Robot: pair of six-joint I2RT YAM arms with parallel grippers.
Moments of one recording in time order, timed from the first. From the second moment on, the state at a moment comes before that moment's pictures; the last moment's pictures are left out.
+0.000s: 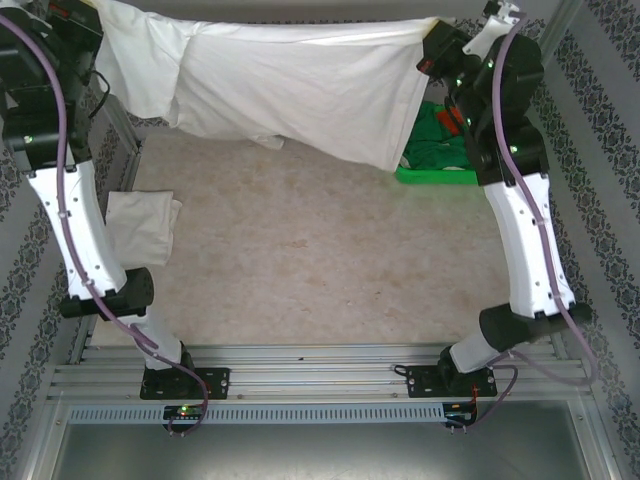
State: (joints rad) left arm 0.24 1.75 2.64 -0.76 0.14 -0.87; right arm 0.25 1.52 2.08 -0.43 0.01 0.56
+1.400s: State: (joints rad) left arm 0.24 2.11 2.78 -0.60 0.13 -0.92; right arm 0.23 2.16 2.87 -0.50 -0.04 0.59
